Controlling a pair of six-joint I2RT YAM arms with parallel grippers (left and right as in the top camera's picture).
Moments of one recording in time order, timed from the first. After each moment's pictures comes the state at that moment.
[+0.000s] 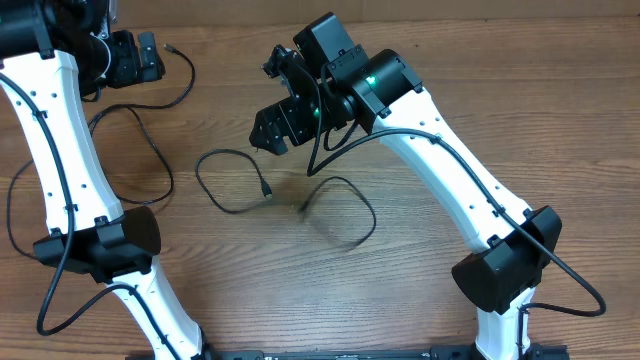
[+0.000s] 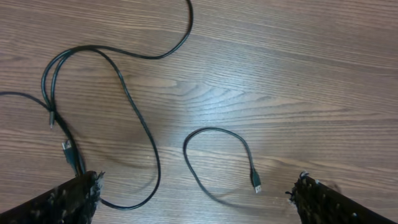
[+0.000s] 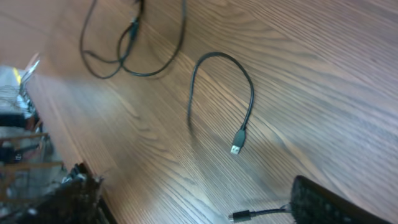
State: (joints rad) left arm 0.24 2.15 2.67 -1.69 0.19 0.01; right arm 0.63 2.04 2.15 -1.13 -0.45 0.13
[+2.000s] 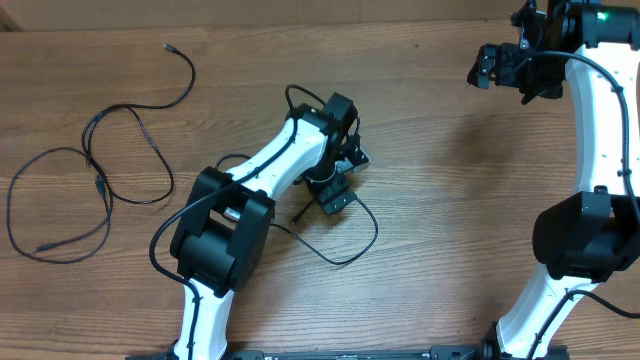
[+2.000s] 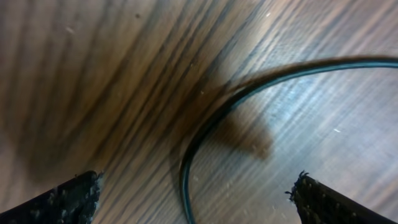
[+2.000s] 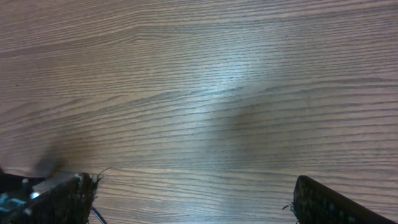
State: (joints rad) left arm -0.54 2.15 1.58 -1.01 0.09 0.43; right arm -0.12 2.05 2.15 -1.33 -0.20 0.00
